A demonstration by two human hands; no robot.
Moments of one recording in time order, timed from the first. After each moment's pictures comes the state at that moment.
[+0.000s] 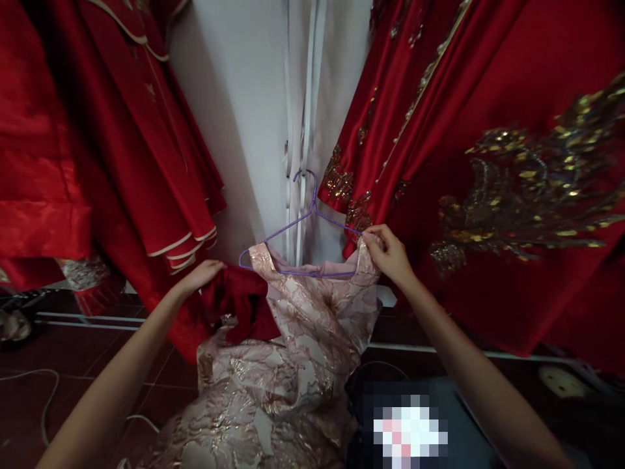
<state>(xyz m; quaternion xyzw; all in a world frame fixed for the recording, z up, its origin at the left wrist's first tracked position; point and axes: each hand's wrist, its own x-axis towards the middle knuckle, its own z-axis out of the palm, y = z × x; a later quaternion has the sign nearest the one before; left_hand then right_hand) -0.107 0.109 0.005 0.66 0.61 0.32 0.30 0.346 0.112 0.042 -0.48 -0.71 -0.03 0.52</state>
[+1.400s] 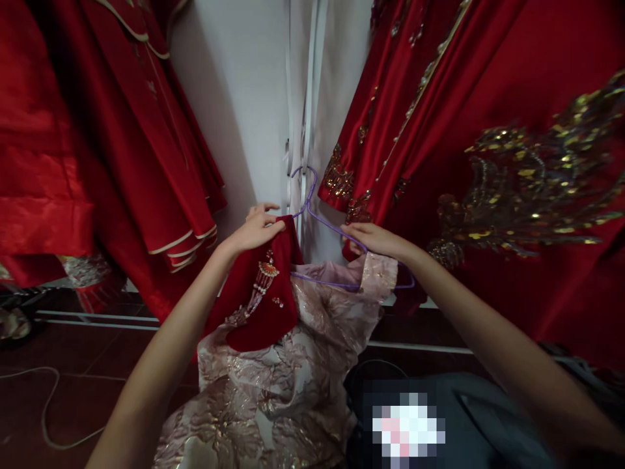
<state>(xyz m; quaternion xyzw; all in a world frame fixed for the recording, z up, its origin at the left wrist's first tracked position) 0.023 0.107 0.119 0.84 0.43 0.32 0.09 0.315 0.112 0.094 -0.48 -0.73 0.38 0.31</state>
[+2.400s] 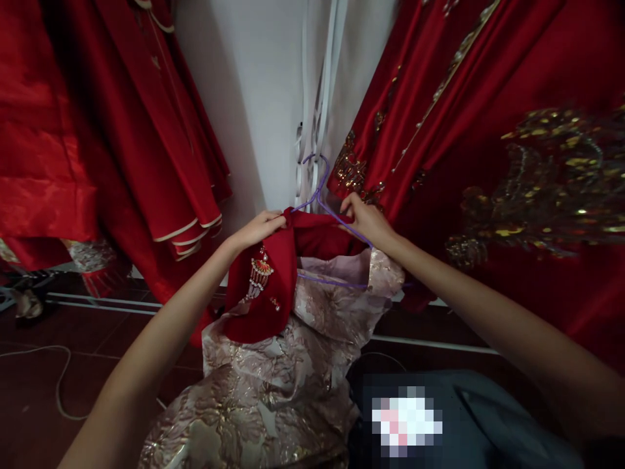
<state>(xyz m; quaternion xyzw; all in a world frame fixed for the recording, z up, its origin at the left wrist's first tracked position) 0.010 0.114 0.097 0.79 0.36 0.39 0.32 0.280 0.134 0.097 -0.52 -0.79 0.02 0.31</state>
